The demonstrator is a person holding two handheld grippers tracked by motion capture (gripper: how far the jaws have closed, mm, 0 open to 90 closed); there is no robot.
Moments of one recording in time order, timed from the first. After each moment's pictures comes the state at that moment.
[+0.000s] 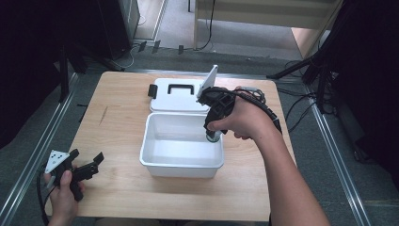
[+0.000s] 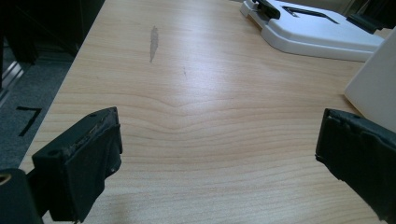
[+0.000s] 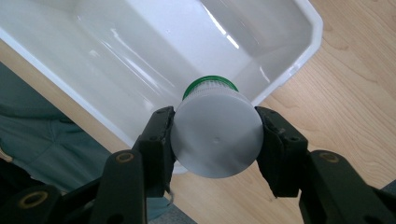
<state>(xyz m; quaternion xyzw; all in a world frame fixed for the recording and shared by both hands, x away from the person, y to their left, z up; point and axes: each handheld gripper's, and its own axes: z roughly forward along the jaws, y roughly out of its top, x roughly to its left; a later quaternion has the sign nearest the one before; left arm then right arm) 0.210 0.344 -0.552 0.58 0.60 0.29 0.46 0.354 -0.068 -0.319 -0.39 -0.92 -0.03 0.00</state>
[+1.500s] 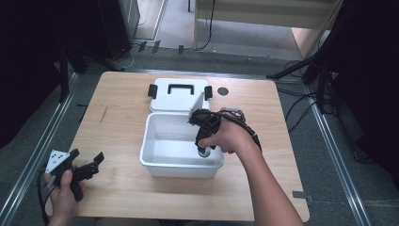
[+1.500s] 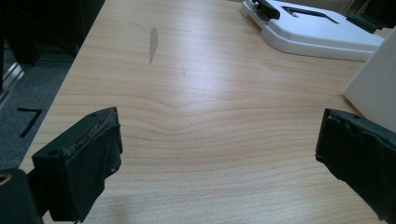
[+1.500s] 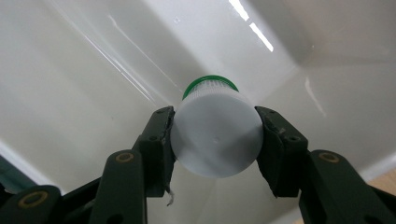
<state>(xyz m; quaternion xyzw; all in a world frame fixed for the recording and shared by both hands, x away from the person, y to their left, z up) 0.210 0.344 -0.552 0.59 0.60 0.29 0.46 0.359 -0.049 -0.409 -0.37 -0.93 -0.01 0.04</state>
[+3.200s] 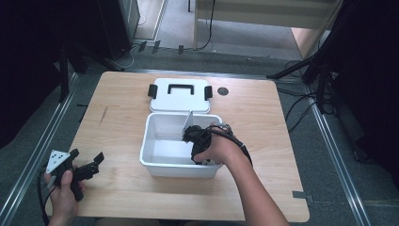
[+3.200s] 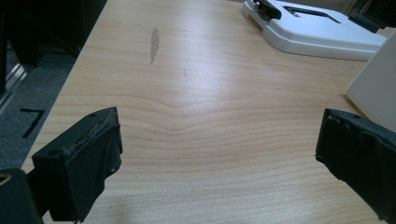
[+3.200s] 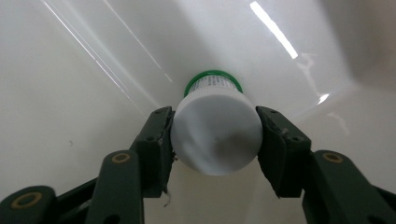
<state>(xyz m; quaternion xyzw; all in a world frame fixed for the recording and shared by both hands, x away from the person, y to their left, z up) 0.210 0.343 -0.552 0.59 0.60 0.30 0.46 0.348 -0.034 -0.468 -0.31 -0.95 0.03 0.03</state>
